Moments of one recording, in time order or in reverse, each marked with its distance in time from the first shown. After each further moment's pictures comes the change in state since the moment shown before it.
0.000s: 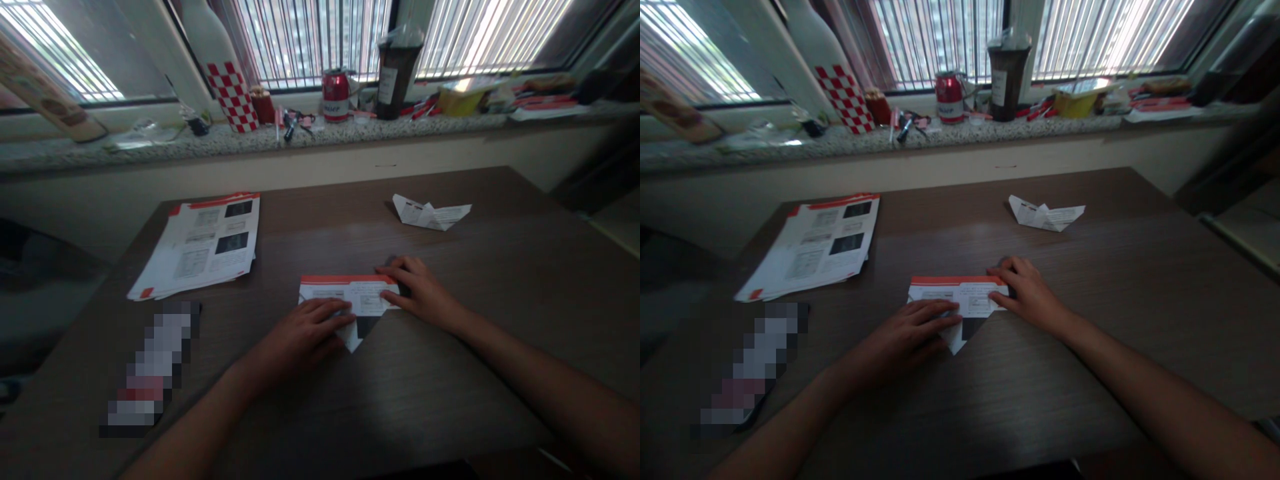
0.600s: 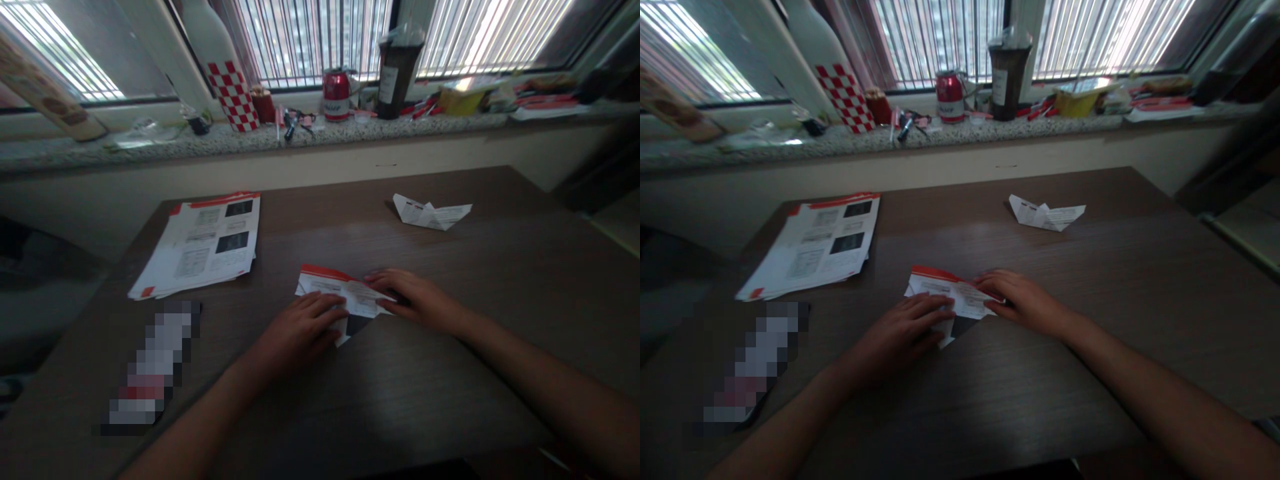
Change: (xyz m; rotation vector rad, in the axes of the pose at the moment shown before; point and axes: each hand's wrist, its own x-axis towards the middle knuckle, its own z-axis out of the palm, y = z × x) left_hand 0.001 -0.005 0.002 0.081 0.029 -0.034; right_hand 0.003 -0.013 -0.006 0.205 -0.162 -0.183
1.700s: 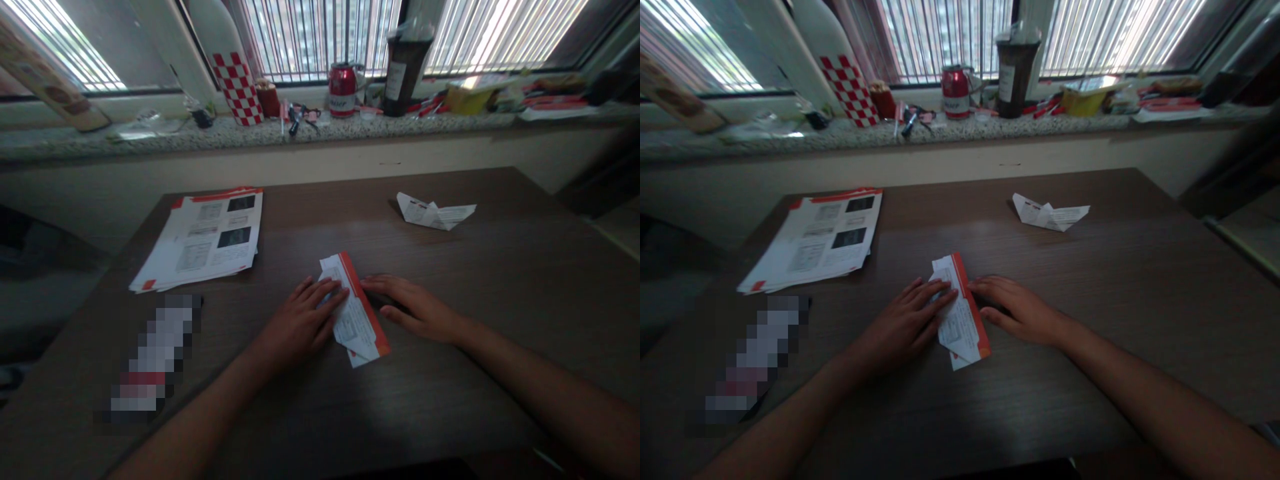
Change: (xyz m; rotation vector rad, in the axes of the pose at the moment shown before) left_hand 0.004 -0.002 0.005 0.170 0.010 -0.077; right_hand -0.002 -0.013 0.008 0.080 -0.041 -0.017
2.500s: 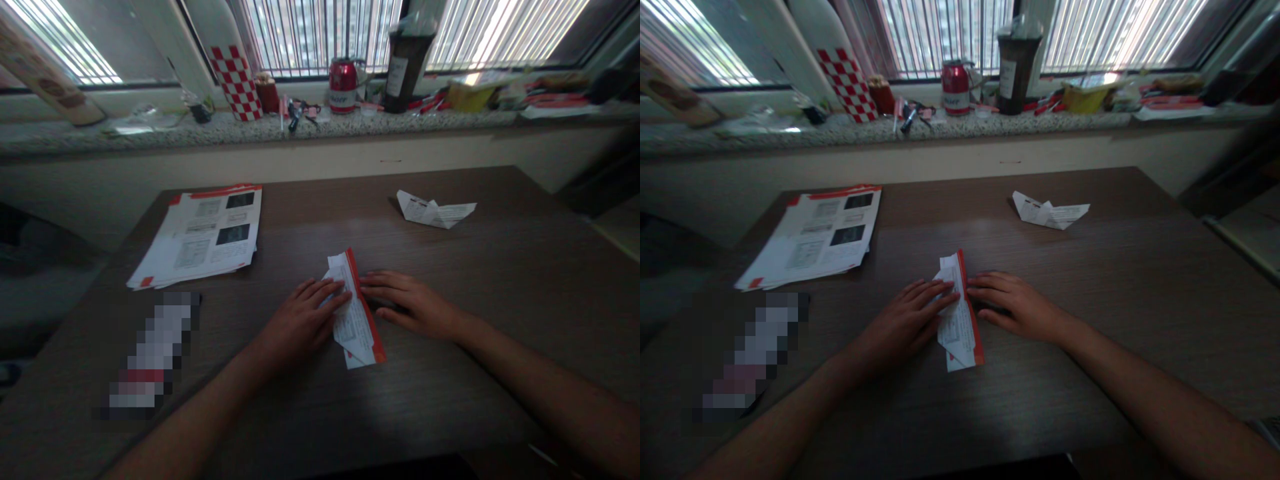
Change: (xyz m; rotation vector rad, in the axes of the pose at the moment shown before) left_hand 0.001 0.003 0.000 -0.075 0.013 0.020; right_hand 0.002 -0.001 -0.004 -0.170 0.006 -0.095
